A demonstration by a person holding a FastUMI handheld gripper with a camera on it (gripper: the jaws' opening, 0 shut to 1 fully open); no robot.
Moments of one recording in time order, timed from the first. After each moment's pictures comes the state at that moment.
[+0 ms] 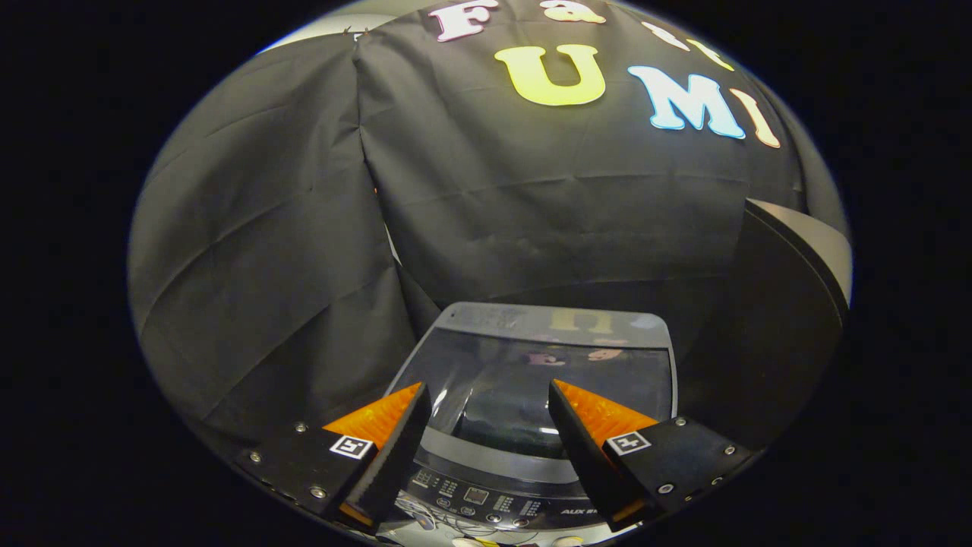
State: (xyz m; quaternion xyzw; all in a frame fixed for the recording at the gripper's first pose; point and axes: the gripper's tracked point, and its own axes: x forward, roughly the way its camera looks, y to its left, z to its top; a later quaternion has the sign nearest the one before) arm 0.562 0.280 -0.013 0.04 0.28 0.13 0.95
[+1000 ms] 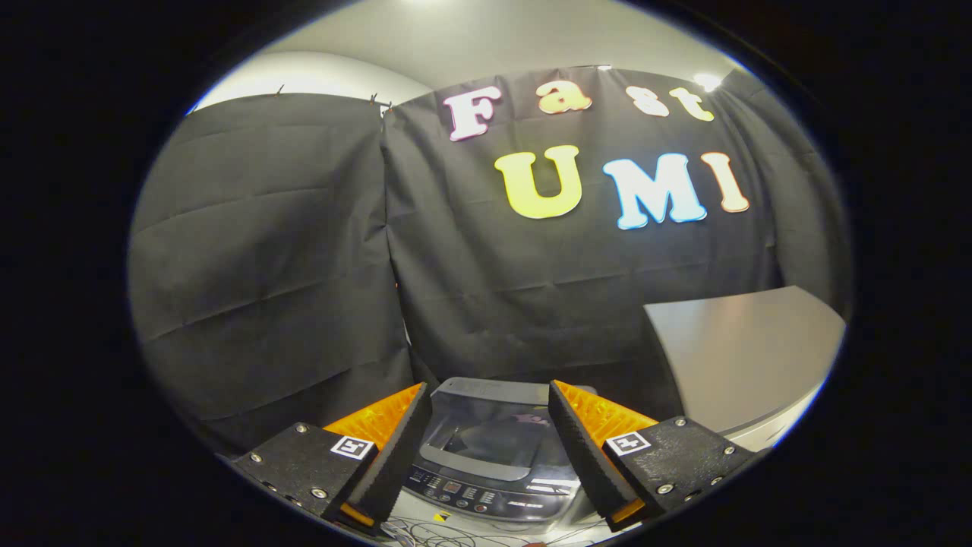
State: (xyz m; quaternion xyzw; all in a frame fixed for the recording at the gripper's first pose) arm 0.438 0.186 0.129 0.04 0.08 0.12 0.99
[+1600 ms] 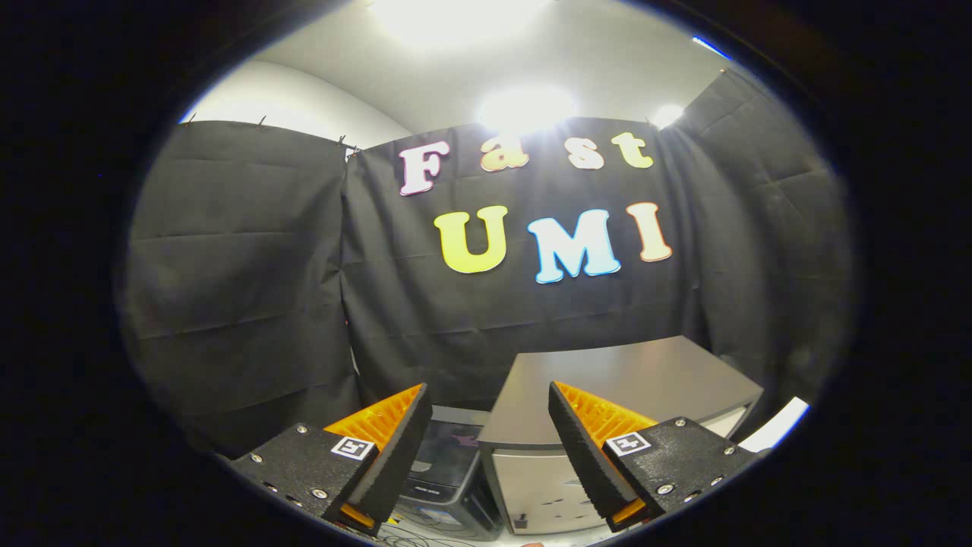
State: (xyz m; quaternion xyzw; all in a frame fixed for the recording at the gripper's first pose) arm 0.337 0.015 0.189 0.03 0.00 0.03 1.00
